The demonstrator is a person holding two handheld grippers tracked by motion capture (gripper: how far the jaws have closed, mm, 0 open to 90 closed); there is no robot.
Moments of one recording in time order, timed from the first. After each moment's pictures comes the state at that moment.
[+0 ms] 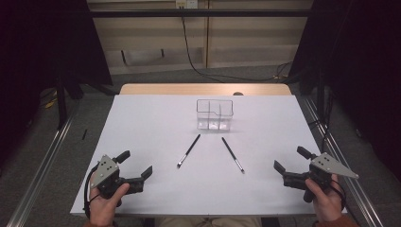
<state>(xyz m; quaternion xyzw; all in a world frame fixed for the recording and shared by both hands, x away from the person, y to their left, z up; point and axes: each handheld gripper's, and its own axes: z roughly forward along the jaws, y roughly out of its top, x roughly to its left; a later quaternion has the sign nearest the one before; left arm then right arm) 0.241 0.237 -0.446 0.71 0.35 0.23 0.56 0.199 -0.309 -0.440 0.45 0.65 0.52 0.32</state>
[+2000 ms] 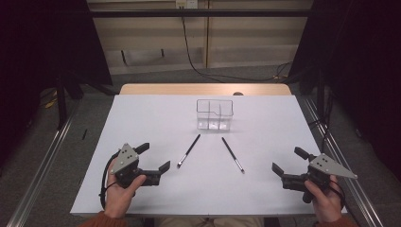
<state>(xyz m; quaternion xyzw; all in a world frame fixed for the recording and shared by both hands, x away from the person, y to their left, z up) 0.262 0.191 -0.427 0.74 0.31 0.19 0.56 0.197 -0.305 -0.440 0.43 0.67 0.53 0.31</state>
